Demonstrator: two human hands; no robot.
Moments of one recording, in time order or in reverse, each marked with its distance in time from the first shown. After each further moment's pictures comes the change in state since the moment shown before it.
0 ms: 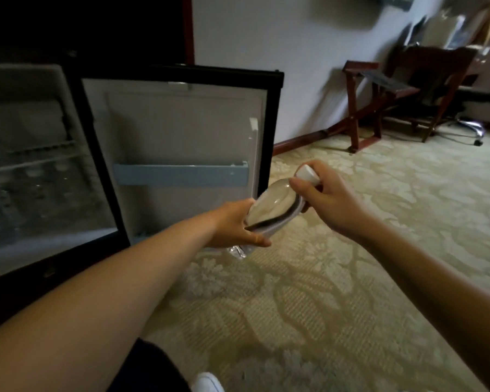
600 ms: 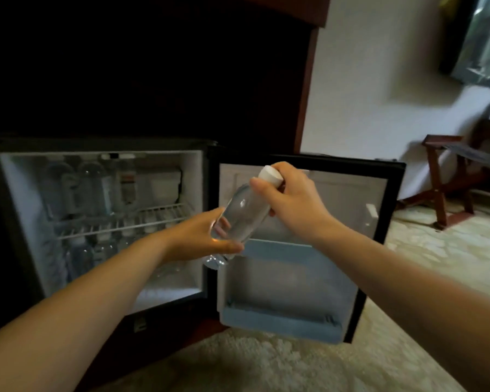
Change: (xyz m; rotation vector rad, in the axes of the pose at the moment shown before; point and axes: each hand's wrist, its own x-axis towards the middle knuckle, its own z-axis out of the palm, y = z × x) left_hand -0.108 -0.128 -0.175 -0.010 0.327 -0.142; right_hand 0.131 -0.159 0.165 0.126 0.033 -0.302
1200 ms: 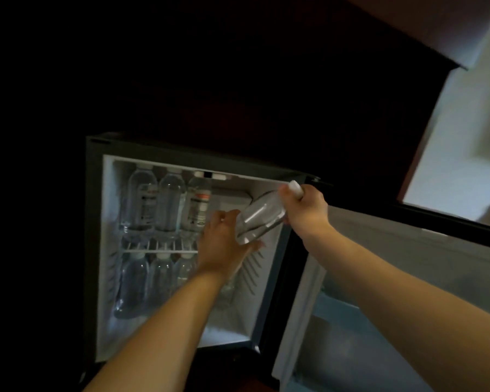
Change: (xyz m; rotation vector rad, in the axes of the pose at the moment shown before) left_hand 0.037 -0.135 -0.046 -0.004 0.757 -0.226; right_hand 0.117 -0.003 0.168 0.022 0.065 0.306
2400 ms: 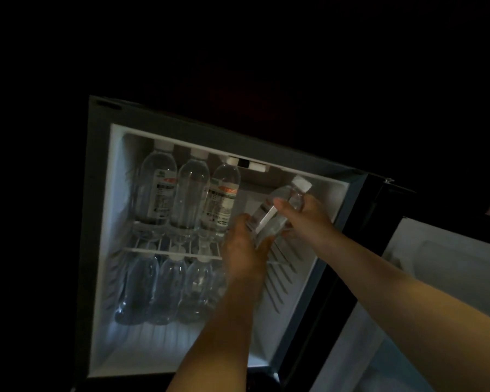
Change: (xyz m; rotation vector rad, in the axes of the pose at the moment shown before) left_hand 0.046 -0.051 0.061 -0.417 0.233 -0.205; right_hand 0.056 0.048 0.090 0.212 -0.344 0.010
